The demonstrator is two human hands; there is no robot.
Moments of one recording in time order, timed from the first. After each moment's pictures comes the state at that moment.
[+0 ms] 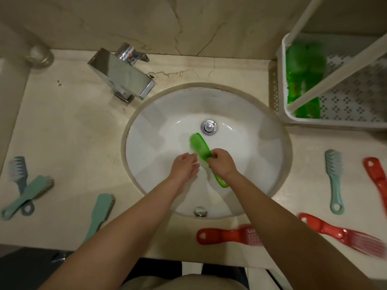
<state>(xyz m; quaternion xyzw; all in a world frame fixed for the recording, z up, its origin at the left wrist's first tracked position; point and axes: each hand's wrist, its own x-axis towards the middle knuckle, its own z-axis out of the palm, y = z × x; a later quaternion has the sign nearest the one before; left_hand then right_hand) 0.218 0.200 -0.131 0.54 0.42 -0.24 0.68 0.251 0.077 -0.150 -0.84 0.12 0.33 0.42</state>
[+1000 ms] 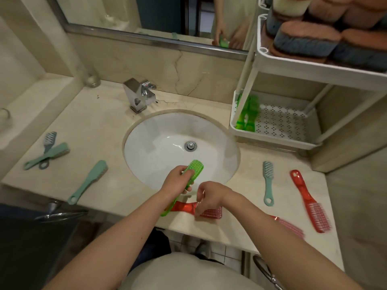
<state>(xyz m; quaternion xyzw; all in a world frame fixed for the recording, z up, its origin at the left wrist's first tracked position) 0.117 0.101 -0.047 0.72 0.28 -0.12 0.62 0.155 -0.039 -0.042 -0.87 -0.20 0.43 0.13</state>
